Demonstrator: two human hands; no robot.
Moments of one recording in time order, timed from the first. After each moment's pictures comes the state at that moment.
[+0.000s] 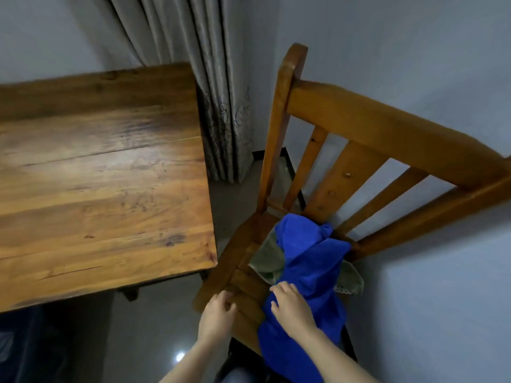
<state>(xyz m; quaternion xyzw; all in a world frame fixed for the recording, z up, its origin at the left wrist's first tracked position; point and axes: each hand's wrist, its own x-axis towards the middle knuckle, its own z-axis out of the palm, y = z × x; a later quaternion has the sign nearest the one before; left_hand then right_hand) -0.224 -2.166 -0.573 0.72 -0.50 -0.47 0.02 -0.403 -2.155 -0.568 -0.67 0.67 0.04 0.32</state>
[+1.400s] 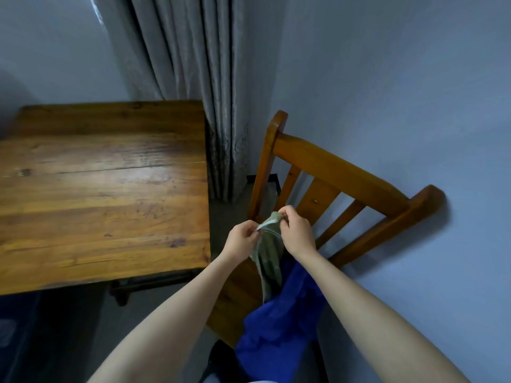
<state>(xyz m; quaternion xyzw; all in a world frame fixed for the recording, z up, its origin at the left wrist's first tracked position) -0.298 -2.262 -0.413 0.59 -0.57 -0.52 0.25 -0.437 -2.258 -0.378 -0.61 0.72 -0.19 0.28</state>
